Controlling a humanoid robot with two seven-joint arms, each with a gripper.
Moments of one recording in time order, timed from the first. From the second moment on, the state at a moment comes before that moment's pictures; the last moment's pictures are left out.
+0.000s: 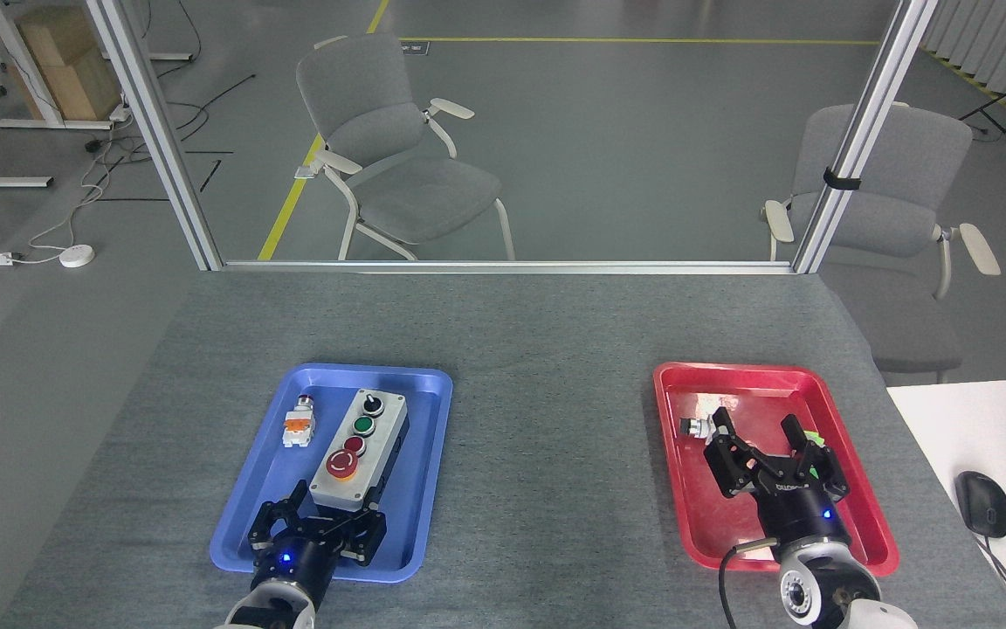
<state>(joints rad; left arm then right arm) -0.24 0.11 -0.21 -1.03 -1.33 0.00 0.10 -0.20 -0.11 -0.05 -1.24 1.16 -0.21 -0.11</state>
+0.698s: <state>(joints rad) -0.32 0.05 -0.26 -0.93 -1.33 -0.01 0.11 -0.20 -0.12 -0.05 -1.24 1.16 -0.21 -0.11</state>
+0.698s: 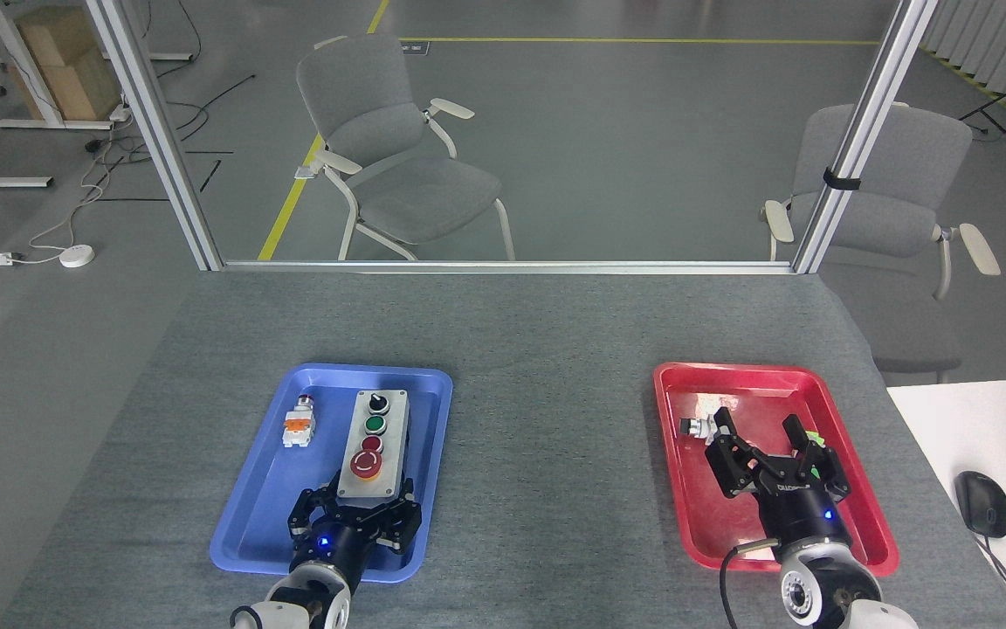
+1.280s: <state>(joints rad) -0.37 0.06 -0.25 -0.96 -1.30 -0.01 0.10 -0.20 -0.12 -0.05 -1.24 1.15 -0.21 -0.11</state>
